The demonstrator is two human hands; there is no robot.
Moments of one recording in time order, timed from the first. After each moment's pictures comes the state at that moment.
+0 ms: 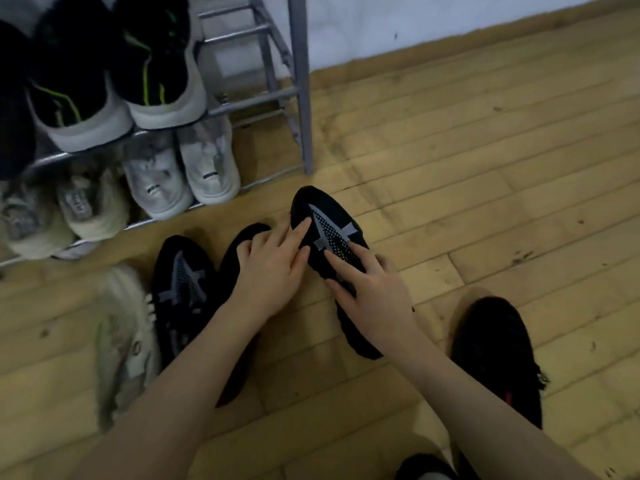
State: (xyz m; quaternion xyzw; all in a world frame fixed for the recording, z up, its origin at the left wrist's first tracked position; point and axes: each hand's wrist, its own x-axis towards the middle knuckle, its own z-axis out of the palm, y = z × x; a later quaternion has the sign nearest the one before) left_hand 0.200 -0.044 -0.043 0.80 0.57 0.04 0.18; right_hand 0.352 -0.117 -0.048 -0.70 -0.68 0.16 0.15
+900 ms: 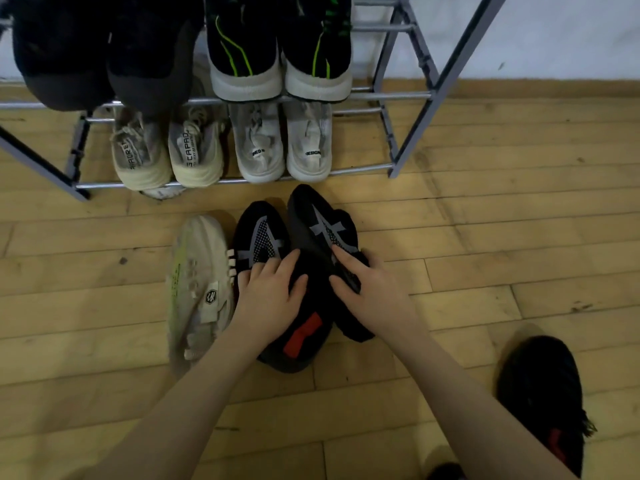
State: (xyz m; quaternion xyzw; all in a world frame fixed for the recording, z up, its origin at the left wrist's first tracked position) left_hand 0.081 -0.098 -0.072 0.70 0.67 0.08 0.22; right_hand 0.258 -0.094 -0.057 -0.64 -0.70 0.30 0.10
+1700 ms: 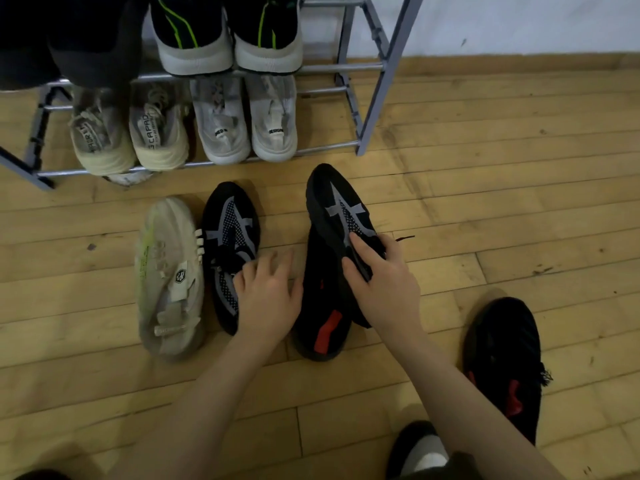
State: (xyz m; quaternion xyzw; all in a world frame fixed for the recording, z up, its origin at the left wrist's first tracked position) left_hand 0.132 -0.141 -0.089 0.70 0.69 0.13 0.14; right_hand 0.300 -0.140 -0.052 -0.71 -0.65 0.17 0.19
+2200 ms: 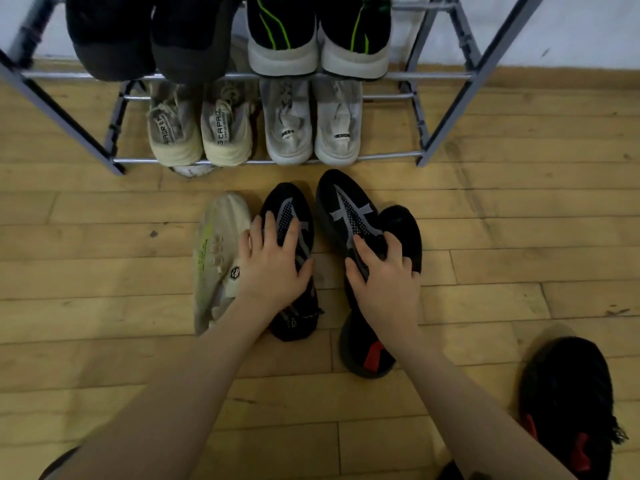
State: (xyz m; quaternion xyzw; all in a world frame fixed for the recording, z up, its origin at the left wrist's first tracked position) left_hand 0.058 -0.093 -0.095 0.71 0.70 0.03 0.05; right_hand 0.227 -0.110 -0.075 -0.71 -0.69 0.11 0.10
